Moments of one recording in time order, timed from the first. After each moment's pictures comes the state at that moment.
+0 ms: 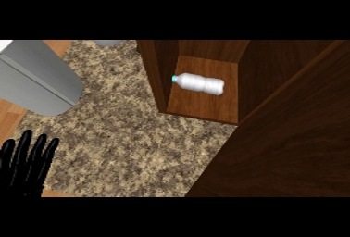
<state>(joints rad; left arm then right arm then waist) 0.35 0.64 -0.32 -2.04 0.75 0.11 -0.54 0.15 -0.14 0.72 -2.34 -0.27 0.54 0.50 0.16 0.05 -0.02</state>
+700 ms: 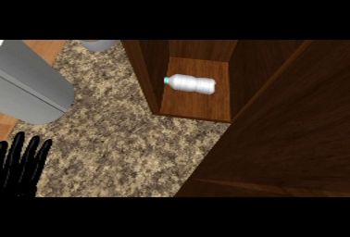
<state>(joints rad) 0.38 0.65 -0.29 -2.02 0.76 0.09 -0.56 0.20 -0.12 0.57 -2.30 -0.38 0.38 0.43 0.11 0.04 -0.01</state>
